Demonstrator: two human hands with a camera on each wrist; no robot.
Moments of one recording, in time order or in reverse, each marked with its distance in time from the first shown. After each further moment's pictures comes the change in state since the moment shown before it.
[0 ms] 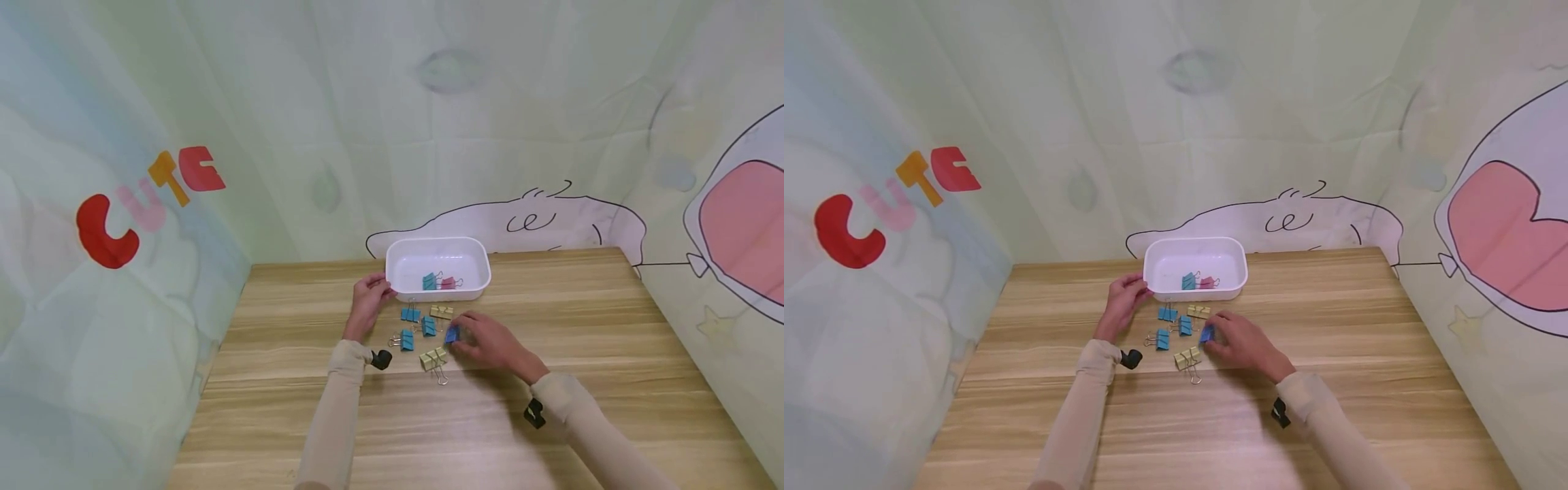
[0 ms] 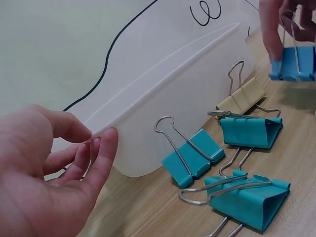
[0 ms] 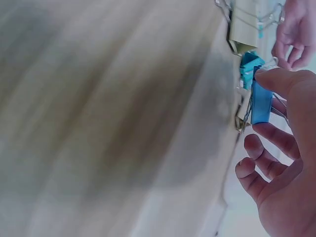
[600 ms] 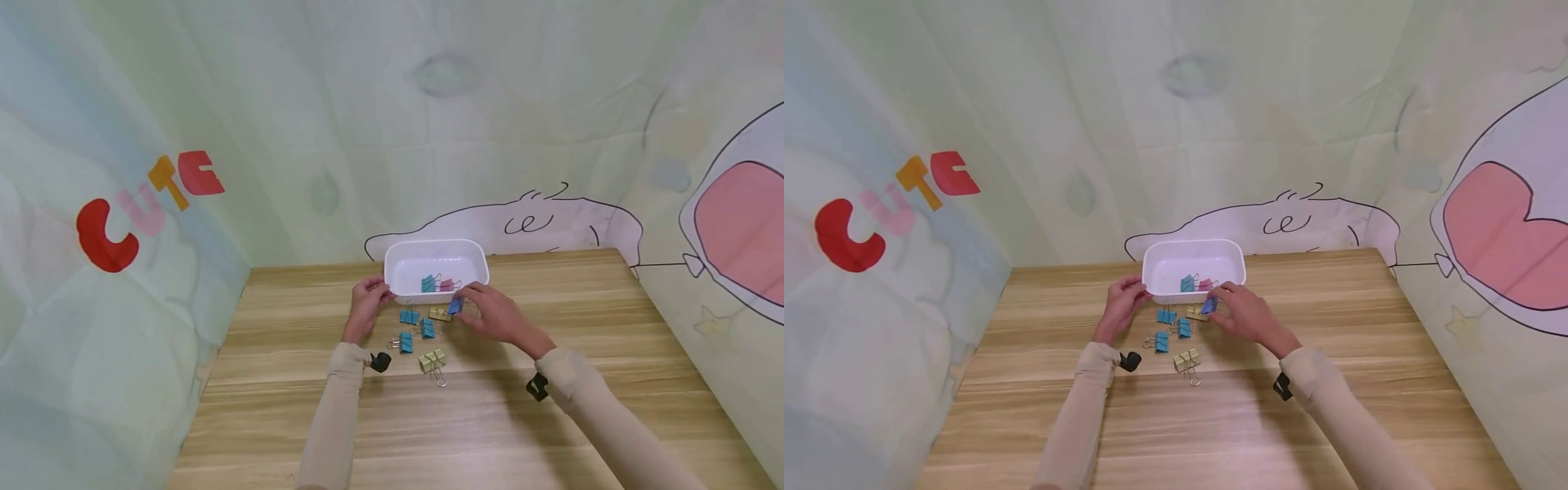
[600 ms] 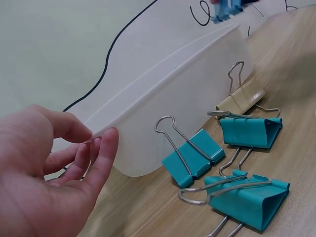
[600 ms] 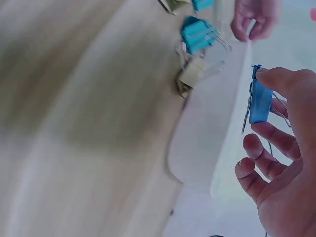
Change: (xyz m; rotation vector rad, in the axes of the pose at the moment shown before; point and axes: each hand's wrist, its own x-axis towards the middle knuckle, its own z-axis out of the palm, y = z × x) left_hand 0.001 -0.001 -0.002 0.025 0.000 -0.005; right_hand 0.026 0.000 -0.052 -0.086 0.086 0.019
